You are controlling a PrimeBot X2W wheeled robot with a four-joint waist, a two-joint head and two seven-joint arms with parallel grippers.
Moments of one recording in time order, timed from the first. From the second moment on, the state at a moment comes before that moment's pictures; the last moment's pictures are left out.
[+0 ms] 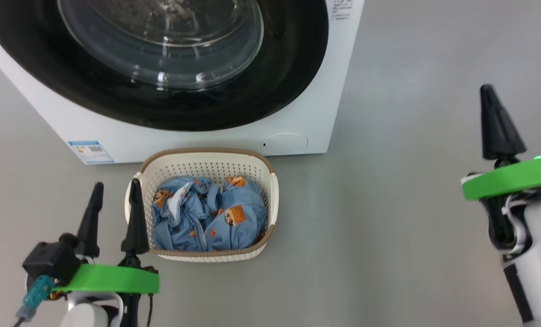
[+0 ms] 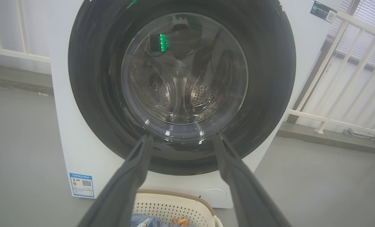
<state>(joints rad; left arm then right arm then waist) -0.24 0.08 -0.09 0.25 -0.40 -0.09 -0.26 -0.46 -0.22 0.07 0.36 0.51 0.13 -0.25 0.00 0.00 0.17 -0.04</state>
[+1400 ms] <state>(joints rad) -0.41 0.07 -0.10 0.20 -0.40 -0.11 -0.26 -1.10 -0.38 0.16 0.52 1.69 0.13 0.37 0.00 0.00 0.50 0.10</state>
